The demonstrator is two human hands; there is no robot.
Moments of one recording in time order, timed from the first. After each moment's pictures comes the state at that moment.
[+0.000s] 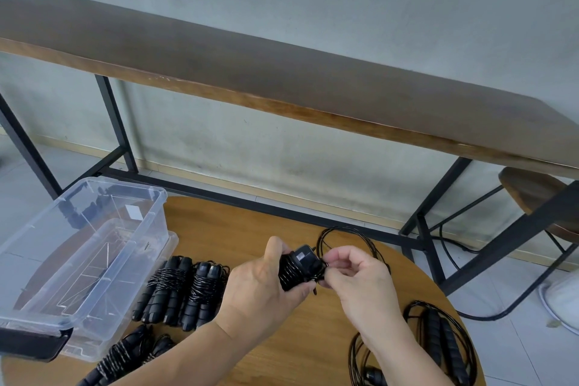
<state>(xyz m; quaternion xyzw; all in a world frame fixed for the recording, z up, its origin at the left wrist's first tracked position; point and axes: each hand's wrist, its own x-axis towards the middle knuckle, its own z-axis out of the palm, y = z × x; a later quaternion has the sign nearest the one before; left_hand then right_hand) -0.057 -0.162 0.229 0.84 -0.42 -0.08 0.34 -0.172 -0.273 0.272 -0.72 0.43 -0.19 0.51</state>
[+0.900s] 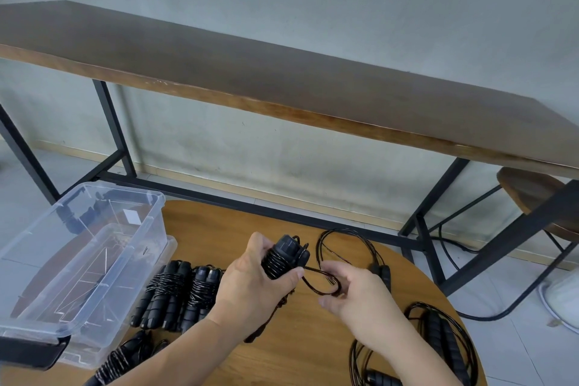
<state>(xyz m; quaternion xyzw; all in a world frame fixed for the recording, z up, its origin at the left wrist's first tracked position) -0.045 -0.162 0.235 0.82 -0.31 -0.18 0.45 -0.184 -0.290 0.264 -0.87 0.35 0.00 0.34</state>
